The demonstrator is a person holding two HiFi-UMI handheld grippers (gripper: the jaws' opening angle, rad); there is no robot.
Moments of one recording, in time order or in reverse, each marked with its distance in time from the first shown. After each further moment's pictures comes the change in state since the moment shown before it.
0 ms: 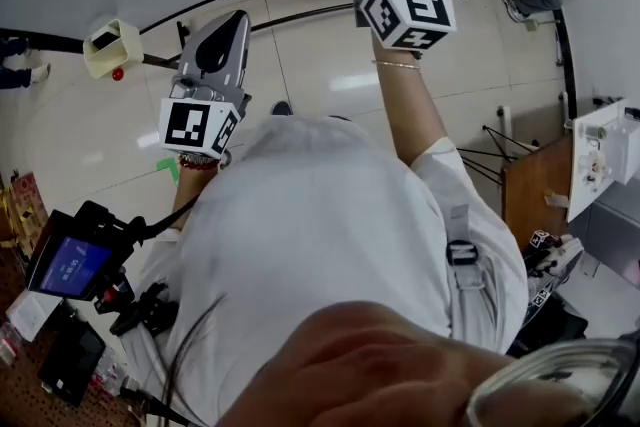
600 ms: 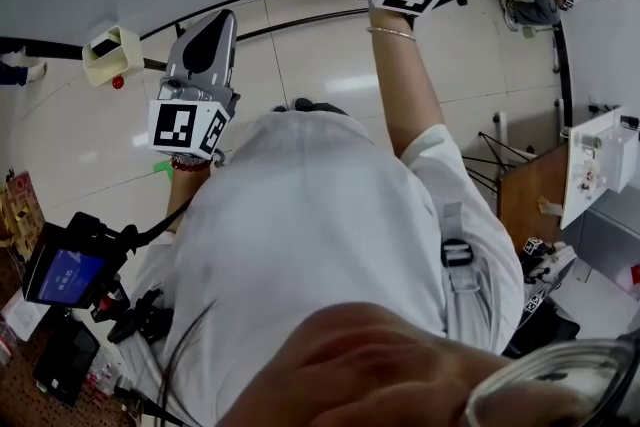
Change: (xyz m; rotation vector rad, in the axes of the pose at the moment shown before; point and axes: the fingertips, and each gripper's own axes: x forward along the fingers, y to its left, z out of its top) left arm -0.001 0.021 0.000 -0.014 -0.009 0.051; right arm 0.056 -0.028 0.000 -0.076 0.059 -0.073
